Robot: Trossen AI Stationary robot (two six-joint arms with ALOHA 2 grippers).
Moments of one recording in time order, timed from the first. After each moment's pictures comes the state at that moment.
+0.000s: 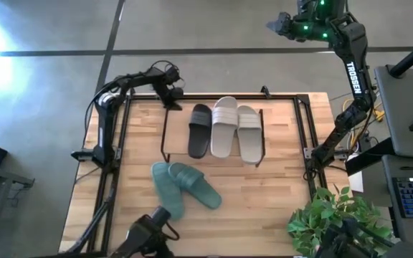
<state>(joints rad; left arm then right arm) 0.96 2.08 1.50 -0.98 0.36 0.36 -1.00 1.67 2.35 -1.07 -0.33 0.57</state>
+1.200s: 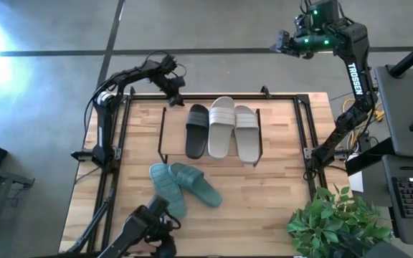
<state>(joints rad) 1.01 2.09 1.60 -0.87 0.60 0.59 -0.99 1.66 2.35 -1.40 -0.31 0.54</state>
